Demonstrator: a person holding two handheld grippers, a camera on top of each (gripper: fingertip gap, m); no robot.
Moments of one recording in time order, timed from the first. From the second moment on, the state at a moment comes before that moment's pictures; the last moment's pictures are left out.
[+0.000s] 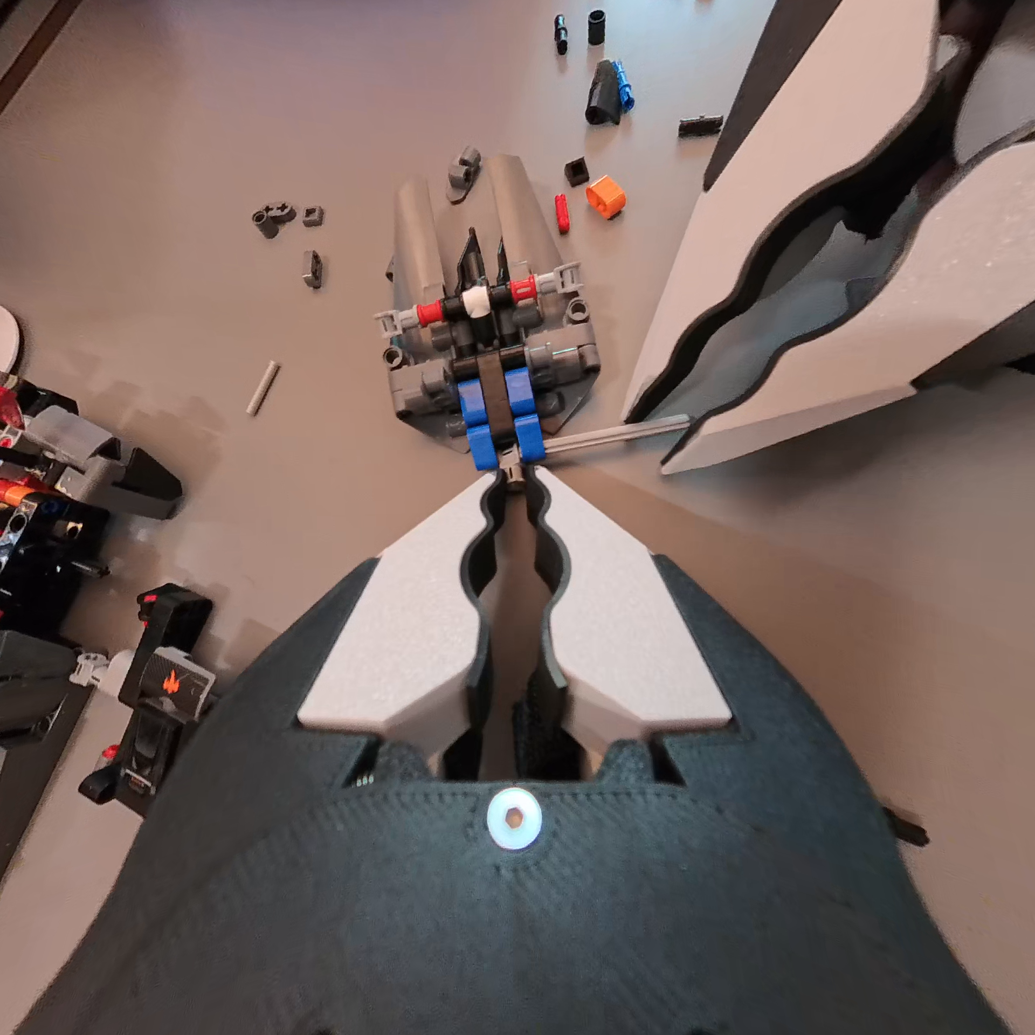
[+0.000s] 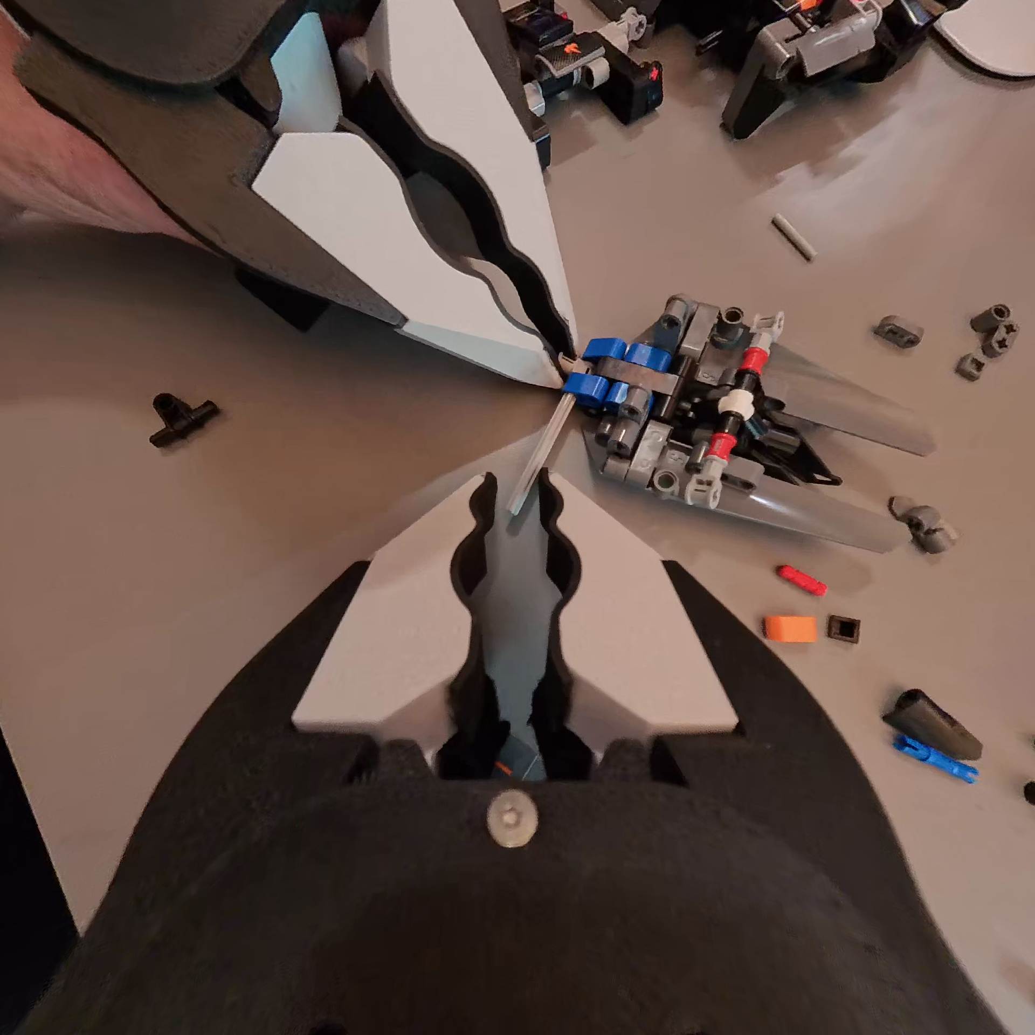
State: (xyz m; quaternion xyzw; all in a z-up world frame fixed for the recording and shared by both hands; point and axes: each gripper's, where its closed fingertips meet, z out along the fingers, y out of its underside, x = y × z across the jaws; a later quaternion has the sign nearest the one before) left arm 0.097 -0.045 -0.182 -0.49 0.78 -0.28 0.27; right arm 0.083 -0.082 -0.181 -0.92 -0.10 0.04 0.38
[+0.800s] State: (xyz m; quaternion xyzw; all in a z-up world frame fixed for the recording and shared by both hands) left arm 0.102 -0.045 -0.182 -0.48 0.78 -0.28 0.28; right arm 0.082 -0.091 -0.181 -0.91 -0.11 0.09 0.39
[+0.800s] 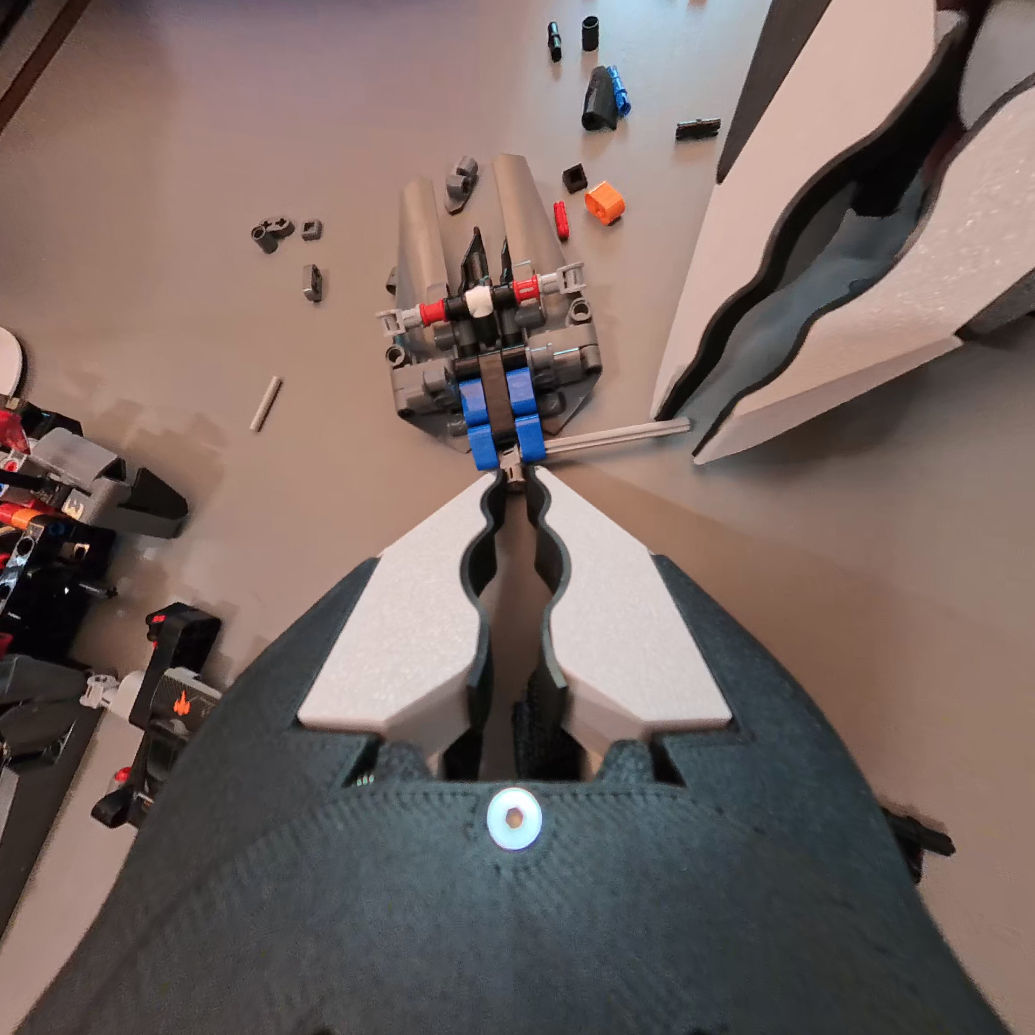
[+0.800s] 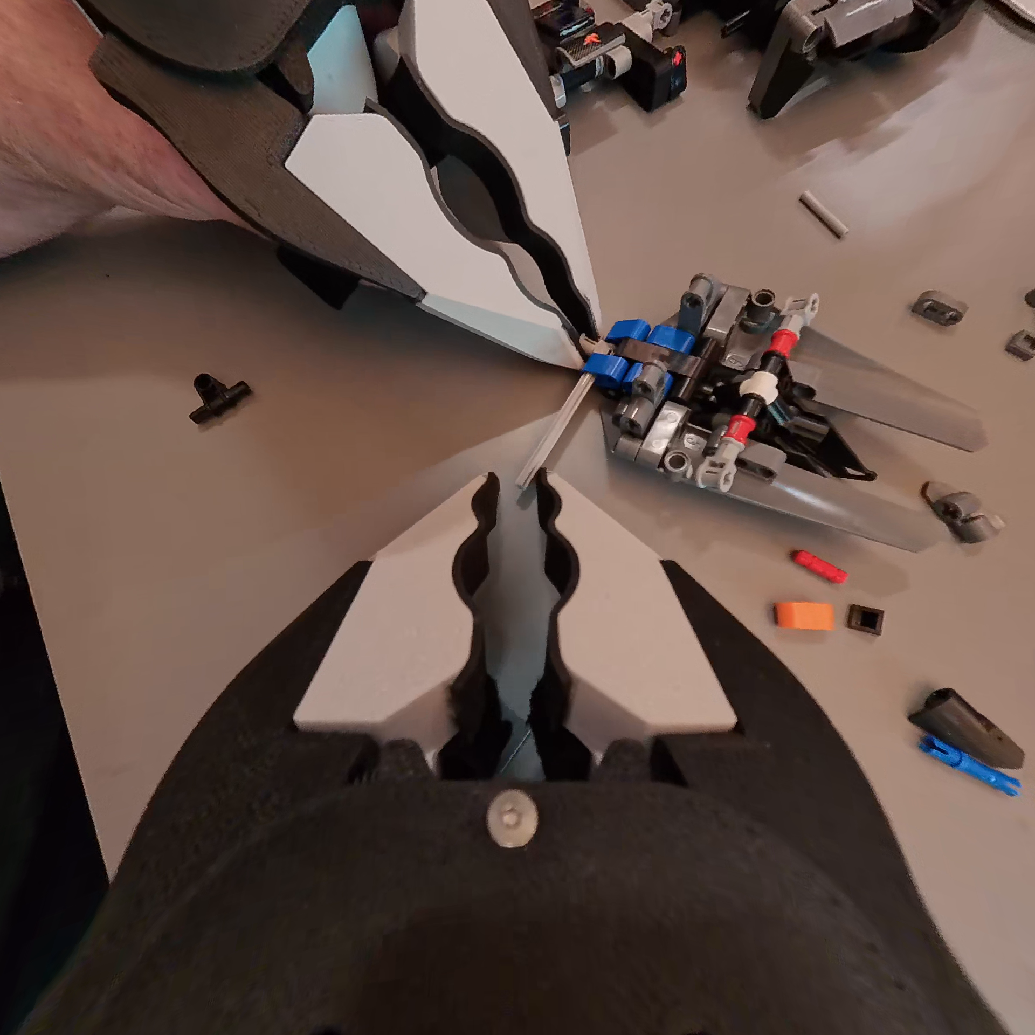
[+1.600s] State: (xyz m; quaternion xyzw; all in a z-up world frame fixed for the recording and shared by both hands) left arm 0.104 -0.045 -0.182 -0.47 0.79 -0.27 0.29; right arm 0.125 -0.117 -0.159 -0.90 -0.05 0.08 0.43
